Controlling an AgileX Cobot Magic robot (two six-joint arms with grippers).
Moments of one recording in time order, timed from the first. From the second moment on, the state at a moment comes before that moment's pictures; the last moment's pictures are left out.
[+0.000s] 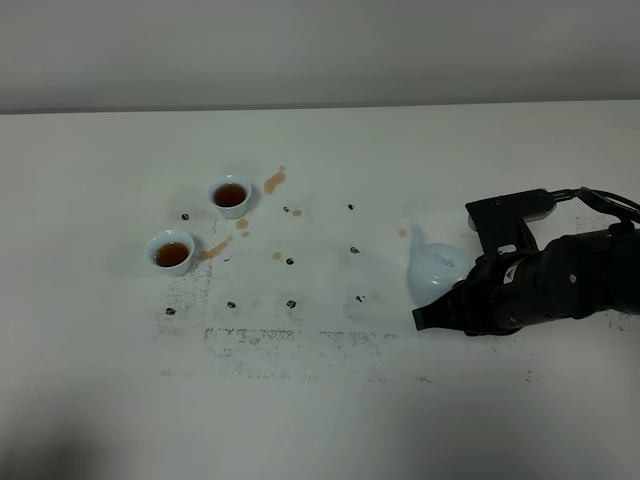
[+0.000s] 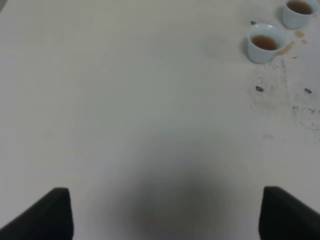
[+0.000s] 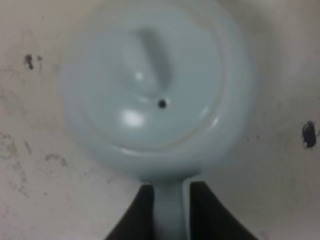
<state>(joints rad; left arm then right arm) 0.10 0.00 -0.46 -0.05 1.06 -0.02 0.42 1.75 -0.80 0.22 0.23 -0.05</state>
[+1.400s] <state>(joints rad) 0.10 0.00 -0.46 -0.05 1.06 -0.03 0.38 1.52 -0.97 0.15 0.61 -0.03</state>
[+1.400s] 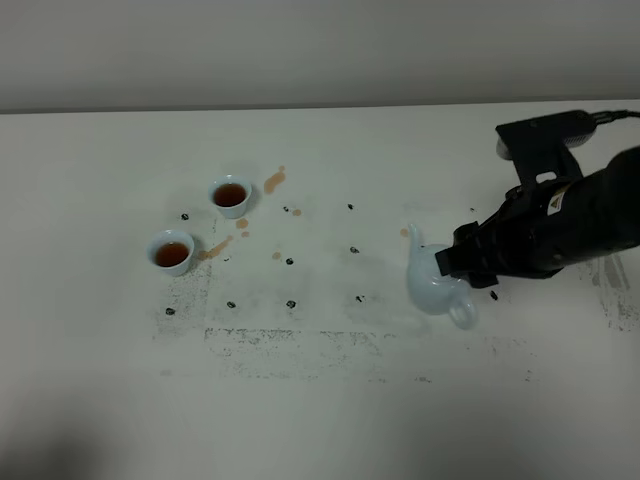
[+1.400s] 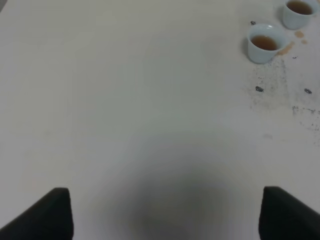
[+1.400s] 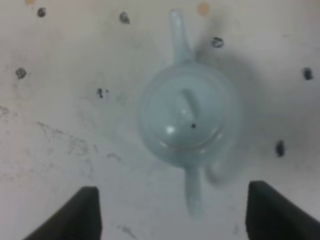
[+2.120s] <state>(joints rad) 0.10 0.00 -0.46 -0.05 1.06 -0.03 0.01 1.63 -1.31 0.11 1.15 -0.12</state>
